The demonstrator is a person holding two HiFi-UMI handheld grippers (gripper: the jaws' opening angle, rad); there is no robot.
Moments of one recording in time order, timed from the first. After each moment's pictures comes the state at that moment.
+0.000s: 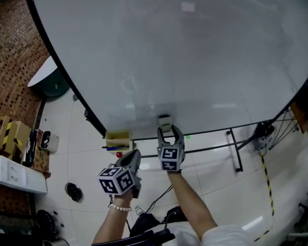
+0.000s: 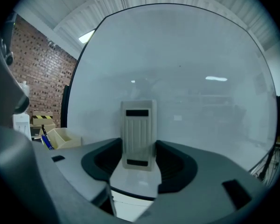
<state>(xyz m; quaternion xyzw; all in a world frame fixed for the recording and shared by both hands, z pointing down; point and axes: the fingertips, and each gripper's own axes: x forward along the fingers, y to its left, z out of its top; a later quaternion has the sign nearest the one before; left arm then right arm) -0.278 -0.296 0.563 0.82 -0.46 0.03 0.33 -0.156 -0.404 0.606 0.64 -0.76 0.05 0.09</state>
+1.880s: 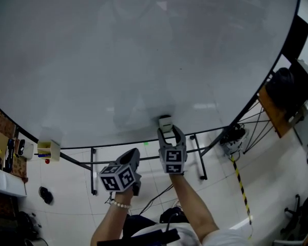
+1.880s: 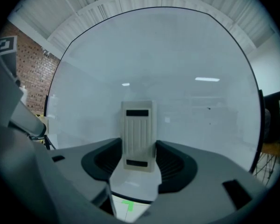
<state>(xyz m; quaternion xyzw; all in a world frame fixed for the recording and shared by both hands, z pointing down) 0.181 -0.322 0.589 0.83 -0.45 0.05 0.33 0.312 -0.395 0.584 0.65 -0.76 0.05 0.05</state>
